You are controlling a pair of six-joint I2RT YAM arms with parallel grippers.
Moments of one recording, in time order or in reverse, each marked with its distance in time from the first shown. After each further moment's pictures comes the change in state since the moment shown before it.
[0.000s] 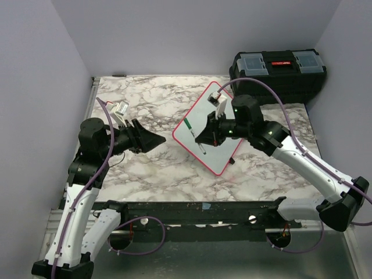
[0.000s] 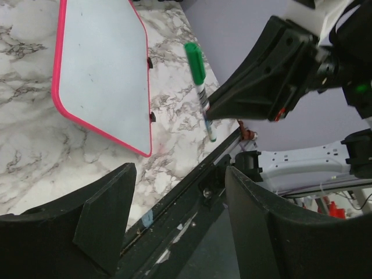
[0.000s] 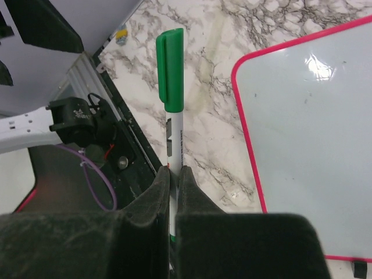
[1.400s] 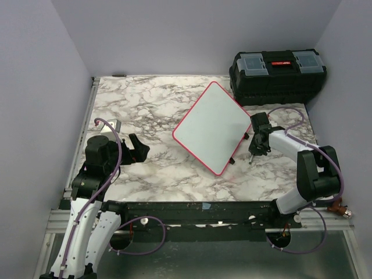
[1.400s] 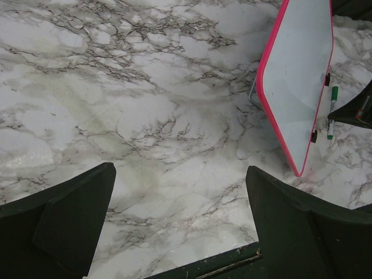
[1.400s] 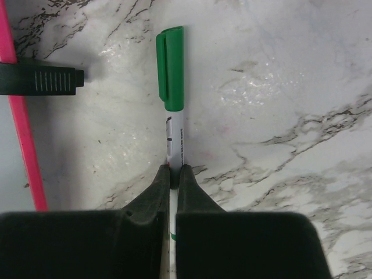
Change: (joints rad) left arm 0.019 -0.138 -0.172 -0.191 -0.541 0.256; right arm -0.489 0.313 -0.389 -0.030 0.730 0.291
